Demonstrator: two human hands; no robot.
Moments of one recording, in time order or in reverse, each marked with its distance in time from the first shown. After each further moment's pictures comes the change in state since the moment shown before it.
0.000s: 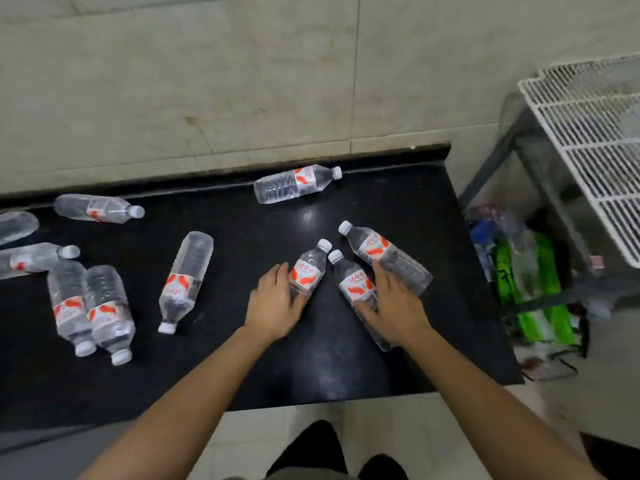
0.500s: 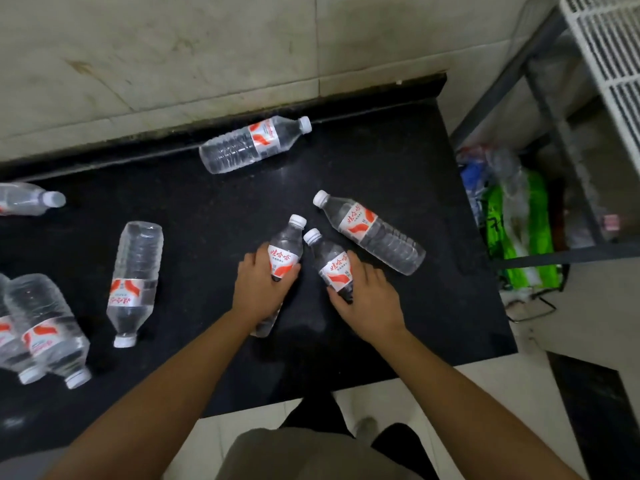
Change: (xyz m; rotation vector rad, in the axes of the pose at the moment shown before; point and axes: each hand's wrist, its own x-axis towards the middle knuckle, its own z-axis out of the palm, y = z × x) left_hand 0.068 -0.014 0.052 -0.251 -0.065 -0.118; right_hand 0.025 -0.002 0.057 0.049 0.051 0.147
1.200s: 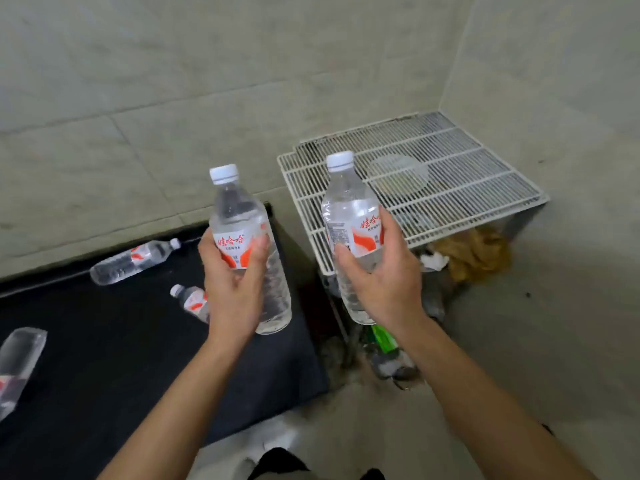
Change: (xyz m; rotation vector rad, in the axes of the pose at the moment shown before) left_hand -0.206 0.381 0.027 -0.790 0.427 0.452; right_hand -0.130 0.192 -0.342 0.575 0.671 -0.134
